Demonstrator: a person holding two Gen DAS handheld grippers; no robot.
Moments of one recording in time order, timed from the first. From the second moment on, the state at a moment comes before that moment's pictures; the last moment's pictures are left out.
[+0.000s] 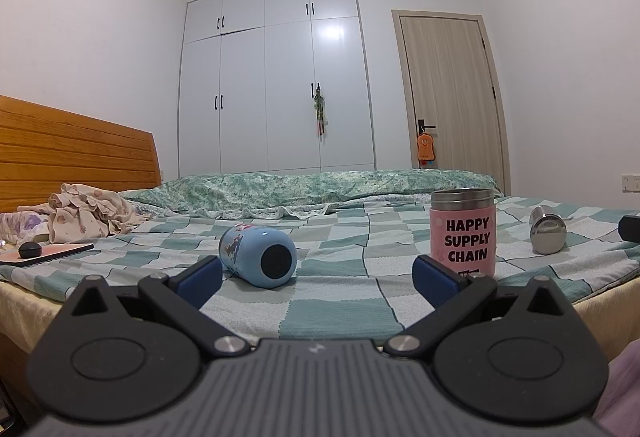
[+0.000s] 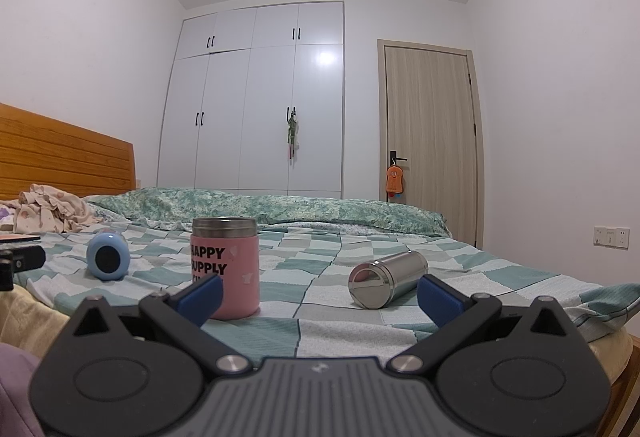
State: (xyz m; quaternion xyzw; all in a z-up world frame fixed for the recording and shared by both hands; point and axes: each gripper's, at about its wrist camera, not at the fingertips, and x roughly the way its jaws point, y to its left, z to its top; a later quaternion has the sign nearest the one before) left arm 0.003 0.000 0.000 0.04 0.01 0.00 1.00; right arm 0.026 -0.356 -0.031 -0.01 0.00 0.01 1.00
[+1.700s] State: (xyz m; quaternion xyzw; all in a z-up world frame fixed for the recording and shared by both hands) left arm 0.002 0.000 0.001 0.04 0.01 0.00 1.00; right arm 0.025 -0.355 -0.030 -0.01 0.00 0.01 1.00
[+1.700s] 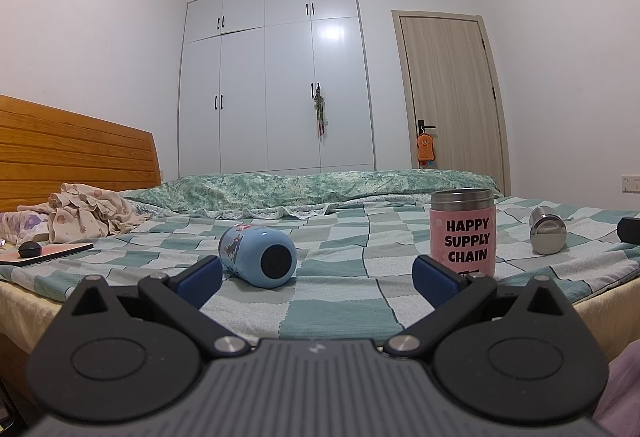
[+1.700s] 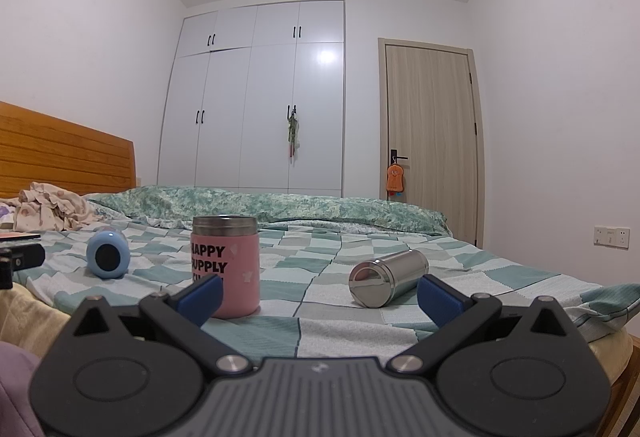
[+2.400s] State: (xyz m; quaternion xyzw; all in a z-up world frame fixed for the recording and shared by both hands) left arm 0.006 0.021 0.036 0.04 -0.01 0.01 1.00; right arm 0.041 -0.317 0.006 -0.03 0.00 0.12 0.99
